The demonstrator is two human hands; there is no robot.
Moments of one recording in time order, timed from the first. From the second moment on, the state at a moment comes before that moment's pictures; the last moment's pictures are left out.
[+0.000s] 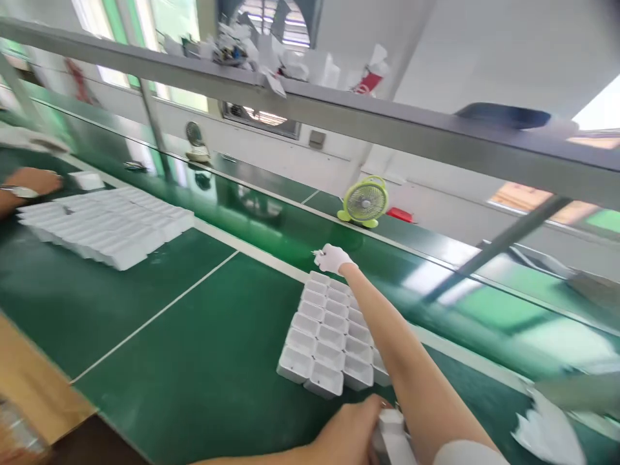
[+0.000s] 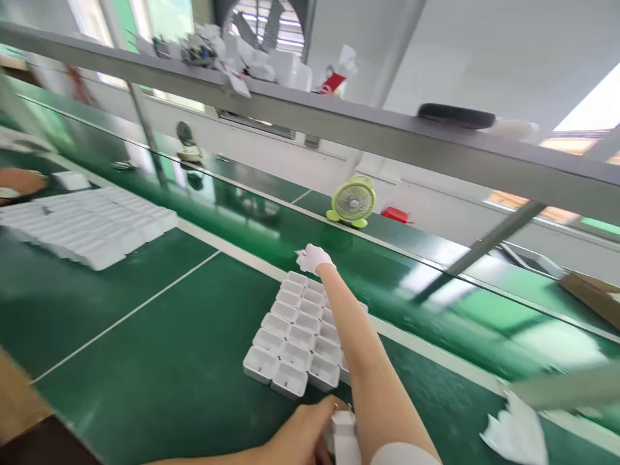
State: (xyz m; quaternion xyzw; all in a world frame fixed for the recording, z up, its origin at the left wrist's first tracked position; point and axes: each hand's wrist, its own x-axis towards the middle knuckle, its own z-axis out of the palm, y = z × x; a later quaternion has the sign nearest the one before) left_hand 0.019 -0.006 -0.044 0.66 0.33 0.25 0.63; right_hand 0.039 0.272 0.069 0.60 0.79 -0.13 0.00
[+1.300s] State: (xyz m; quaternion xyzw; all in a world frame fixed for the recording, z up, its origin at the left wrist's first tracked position) left_hand -0.005 -0.012 0.008 0.59 0.25 0.50 0.58; right_hand 0.223 -0.015 -0.010 0.75 0.65 -0.04 -0.07
